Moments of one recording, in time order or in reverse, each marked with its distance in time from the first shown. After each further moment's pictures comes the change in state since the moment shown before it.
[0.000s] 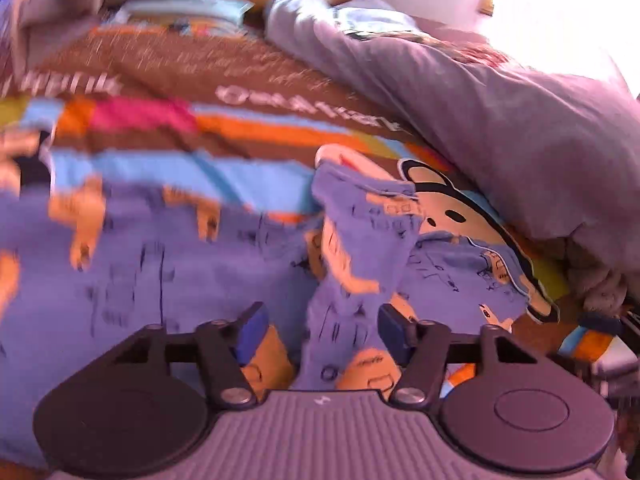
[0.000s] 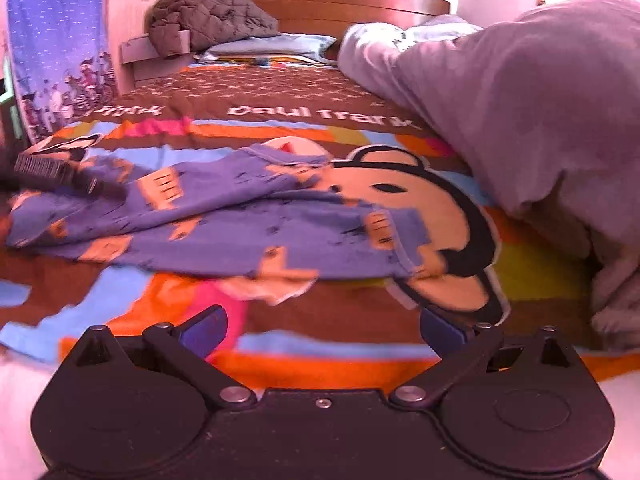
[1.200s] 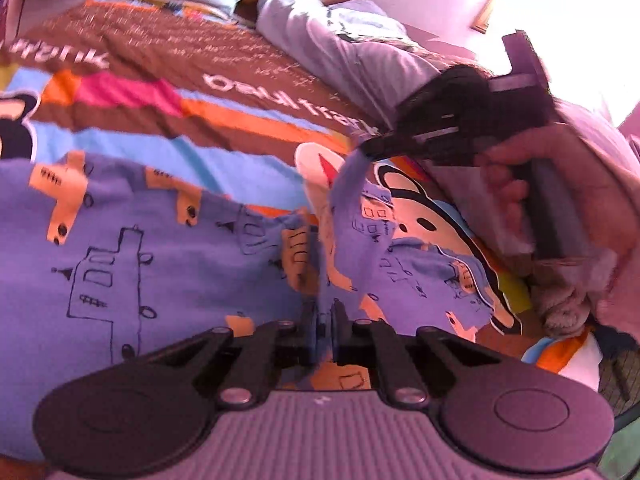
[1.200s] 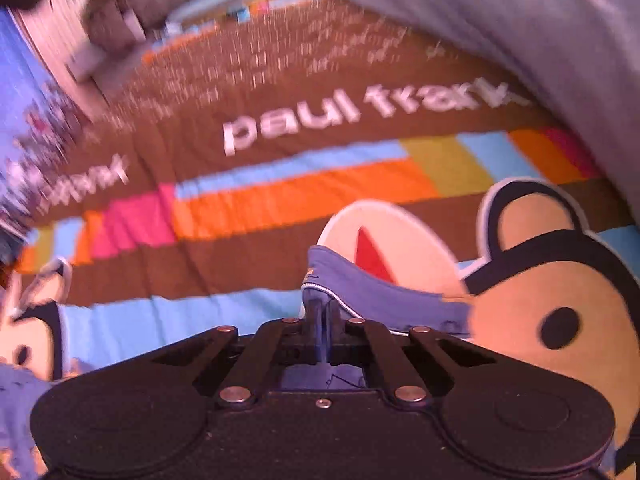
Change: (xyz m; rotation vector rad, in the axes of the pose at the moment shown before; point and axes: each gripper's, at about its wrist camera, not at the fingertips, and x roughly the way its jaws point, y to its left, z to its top) left arm -0.007 0.002 0.000 -0.020 0.002 -0.100; right arm 0.185 0.046 0.212 0.286 0.270 0.154
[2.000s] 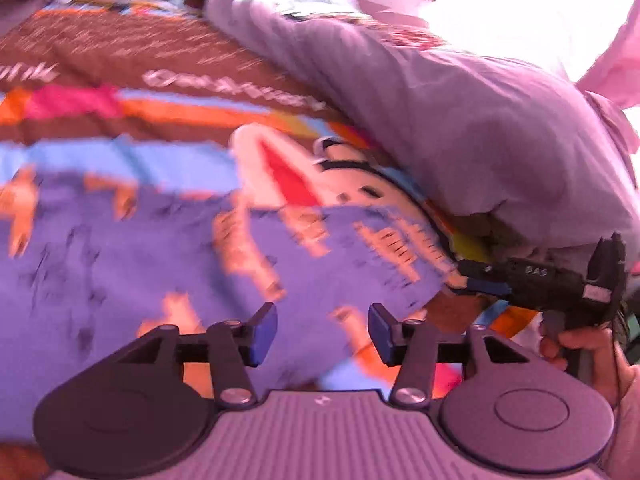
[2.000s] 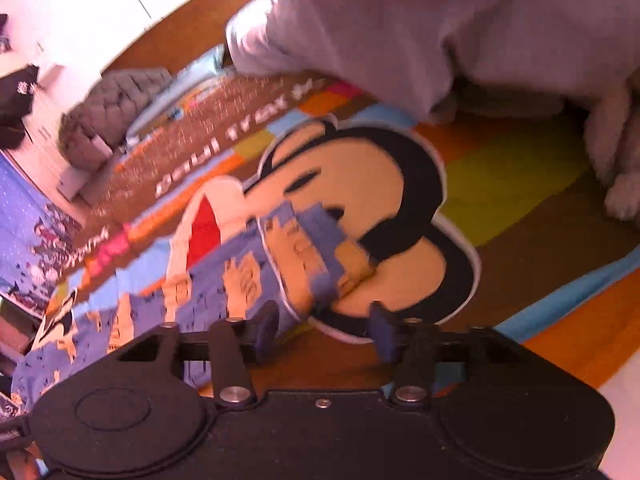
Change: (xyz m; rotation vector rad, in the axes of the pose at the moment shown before) left arm -0.004 -0.041 0.005 0.101 0.074 -0.109; right arm -0.119 -0.183 -0.192 0.293 -0.227 0.040
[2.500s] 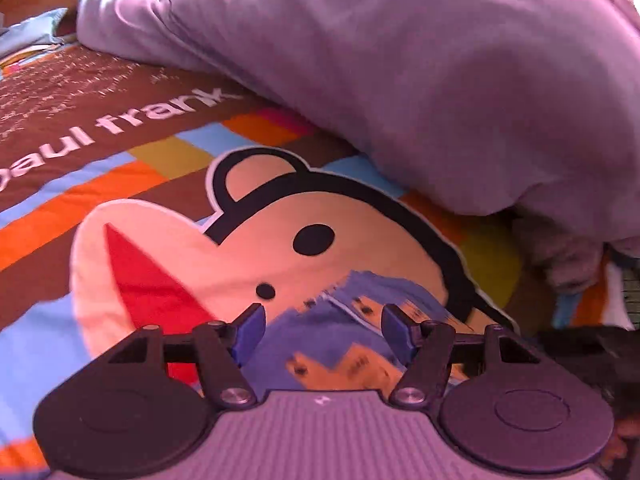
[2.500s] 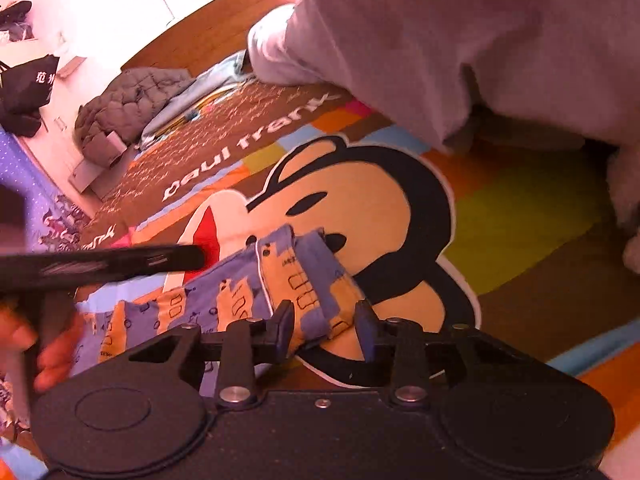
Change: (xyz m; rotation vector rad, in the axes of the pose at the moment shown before) left arm 0.193 -0.090 0.109 0.326 0.201 0.010; right arm 0.024 -0.010 0.020 -0.054 0.015 0.051
